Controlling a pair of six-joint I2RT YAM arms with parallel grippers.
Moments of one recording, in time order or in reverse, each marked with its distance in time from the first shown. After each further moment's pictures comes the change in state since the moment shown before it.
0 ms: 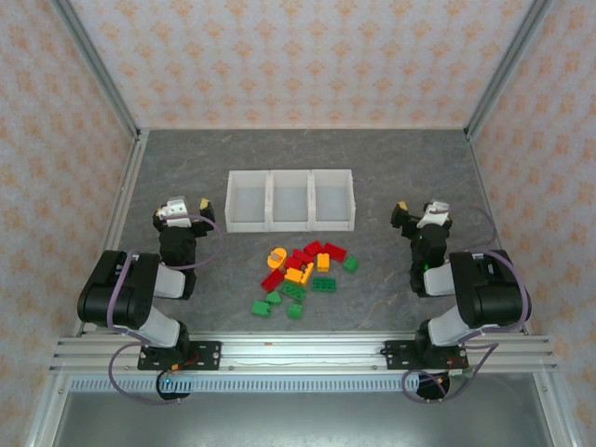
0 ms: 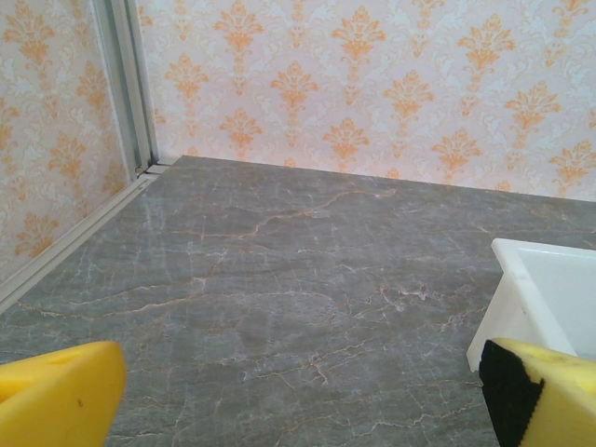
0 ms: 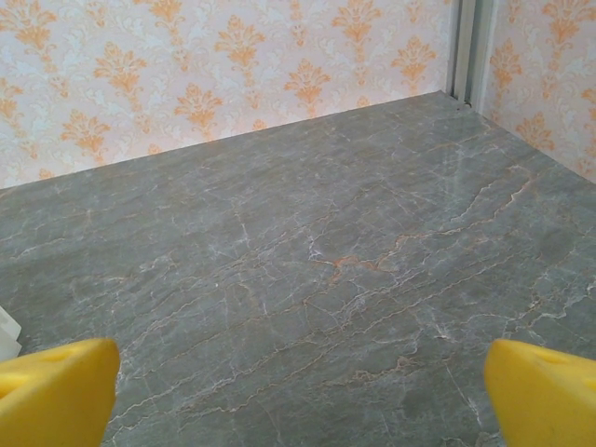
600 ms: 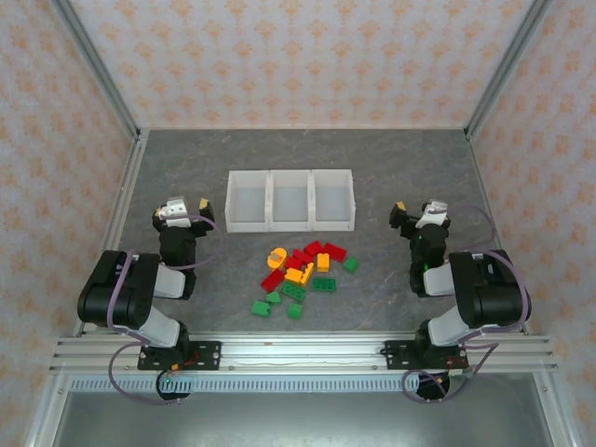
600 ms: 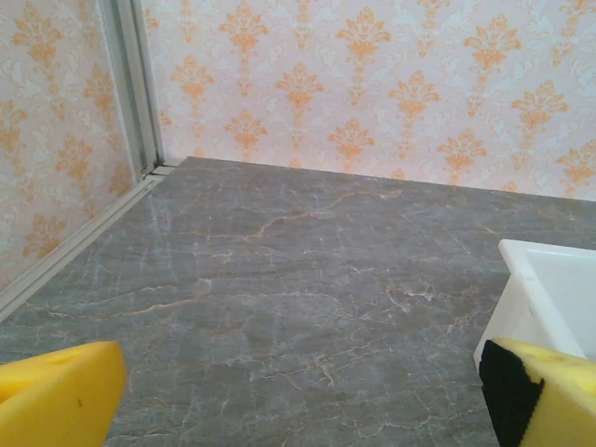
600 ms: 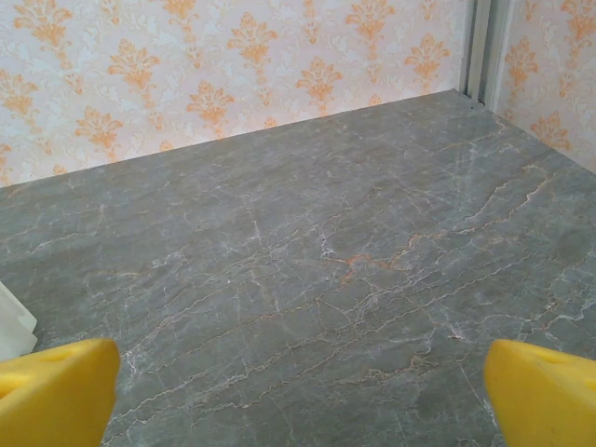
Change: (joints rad) left arm 0.000 0.000 0.000 0.000 -0.007 0.007; right arm 0.005 0.000 0.000 0.000 -0.021 -0.001
